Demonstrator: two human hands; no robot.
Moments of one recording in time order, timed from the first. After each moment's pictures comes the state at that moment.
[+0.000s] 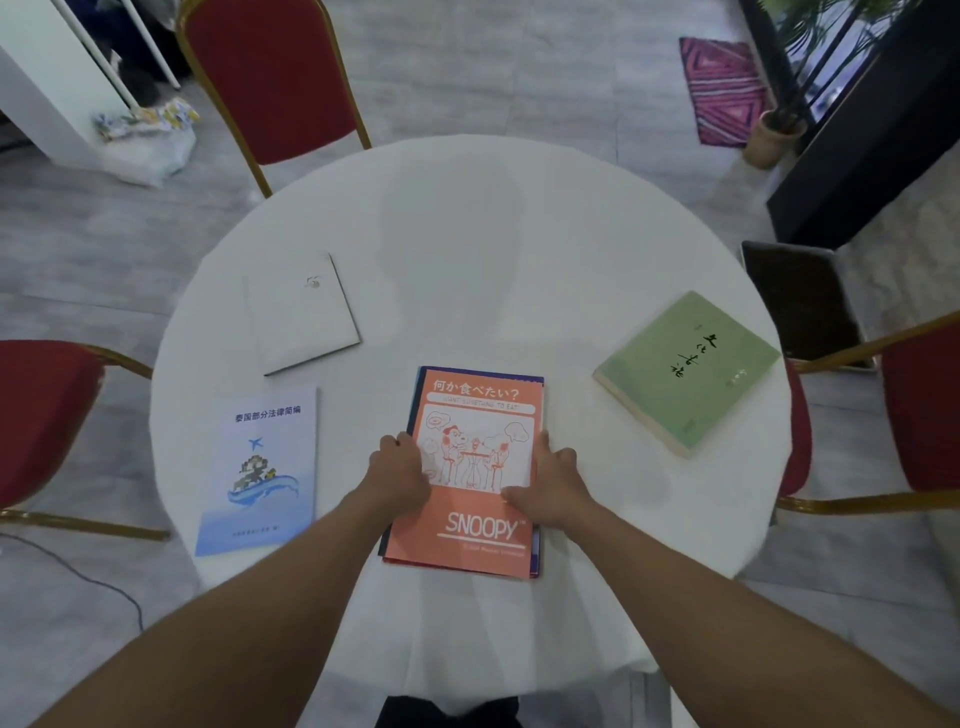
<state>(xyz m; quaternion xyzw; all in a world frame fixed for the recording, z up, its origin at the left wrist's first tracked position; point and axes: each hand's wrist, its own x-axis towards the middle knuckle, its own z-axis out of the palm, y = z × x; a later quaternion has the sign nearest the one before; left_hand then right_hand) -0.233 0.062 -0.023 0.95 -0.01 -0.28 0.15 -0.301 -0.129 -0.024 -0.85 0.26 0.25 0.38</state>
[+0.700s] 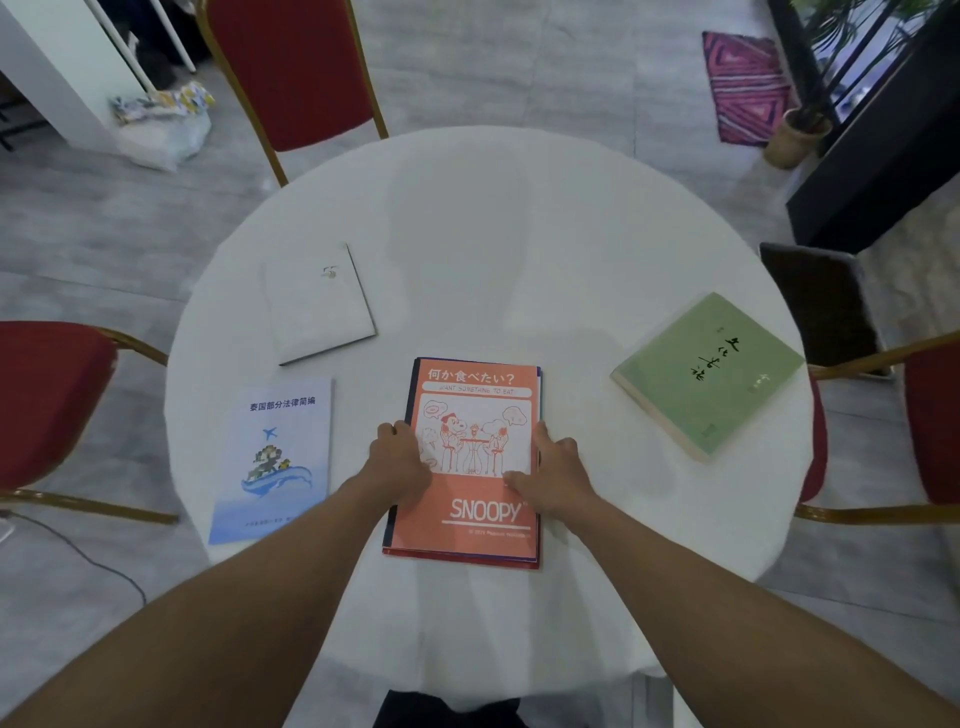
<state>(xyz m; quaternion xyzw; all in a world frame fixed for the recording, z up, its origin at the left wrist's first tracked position) -0.219 0.076 -0.020 0.93 0.04 -0.30 0.19 -0.286 -0.114 -0.027 -0.87 0.25 0.22 0.36</state>
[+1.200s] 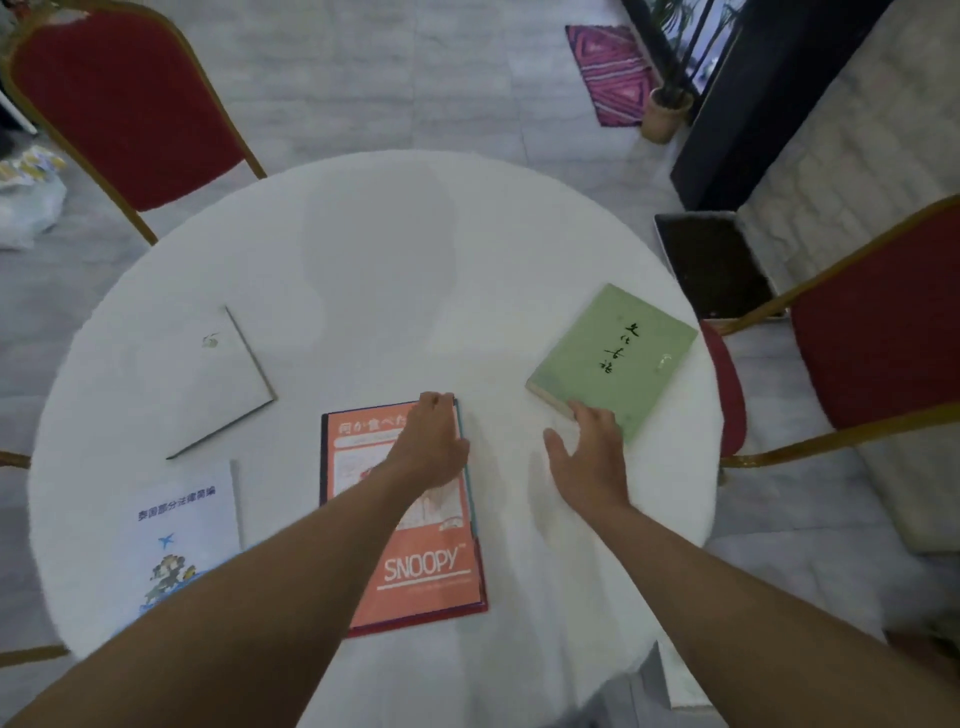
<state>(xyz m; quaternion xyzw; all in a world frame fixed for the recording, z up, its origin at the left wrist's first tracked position) -0.184 -0.059 0.006 0.91 -0.23 -0.25 0.22 -0.308 -0.220 -0.010 -0.85 0.38 -0.06 0.37</state>
